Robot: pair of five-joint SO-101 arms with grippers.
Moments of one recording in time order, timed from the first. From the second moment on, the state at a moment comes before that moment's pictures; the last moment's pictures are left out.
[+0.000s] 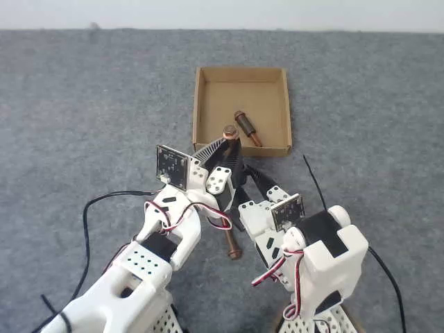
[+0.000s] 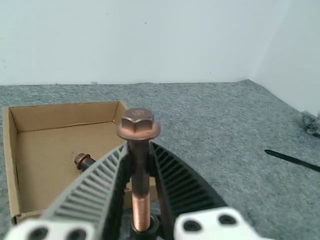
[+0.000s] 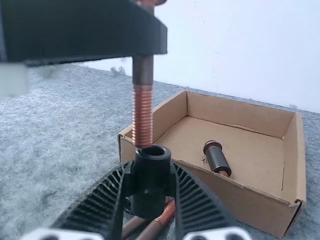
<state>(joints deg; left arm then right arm) 25.2 -50.0 86.3 -14.4 19.5 -31.6 16.1 92.2 -94.6 0.0</state>
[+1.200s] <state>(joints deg) 25.6 -40.5 79.1 -14.5 19.5 -31.6 16.1 92.2 -94.6 0.0</state>
